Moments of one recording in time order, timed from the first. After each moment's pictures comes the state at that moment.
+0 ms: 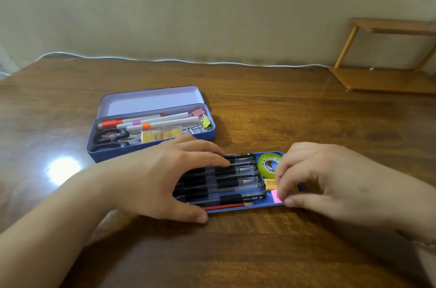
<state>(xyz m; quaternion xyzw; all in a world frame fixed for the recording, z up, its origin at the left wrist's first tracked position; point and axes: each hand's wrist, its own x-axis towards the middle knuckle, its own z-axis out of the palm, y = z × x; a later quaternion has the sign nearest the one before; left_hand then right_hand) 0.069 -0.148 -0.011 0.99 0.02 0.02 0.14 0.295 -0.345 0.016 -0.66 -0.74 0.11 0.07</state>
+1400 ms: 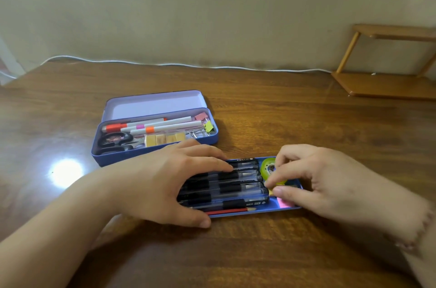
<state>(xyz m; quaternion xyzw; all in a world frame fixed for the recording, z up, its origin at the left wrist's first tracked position) 0.069 -0.148 -0.011 0.99 0.02 0.02 0.13 0.292 -0.335 0.006 -0.70 -0.70 0.09 0.11</state>
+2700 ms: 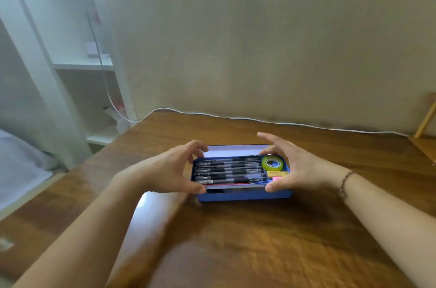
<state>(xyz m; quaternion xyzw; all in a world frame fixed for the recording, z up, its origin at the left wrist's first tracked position) -0.042 -0.046 0.031 0.92 0.32 0.09 0.20 0.256 -0.166 0.030 -0.65 -0.70 0.22 0.21</state>
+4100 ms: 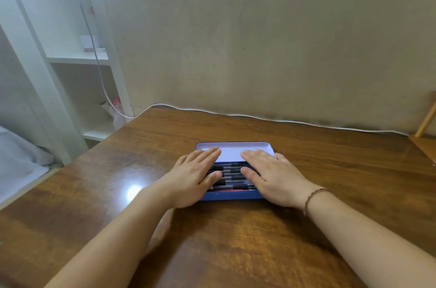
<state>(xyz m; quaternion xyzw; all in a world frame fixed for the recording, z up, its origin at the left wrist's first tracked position) 0.000 -0.054 -0.021 0.93 0.33 0.10 0.09 0.223 -0.146 -0.015 -0.69 -0.71 0.04 0.12</state>
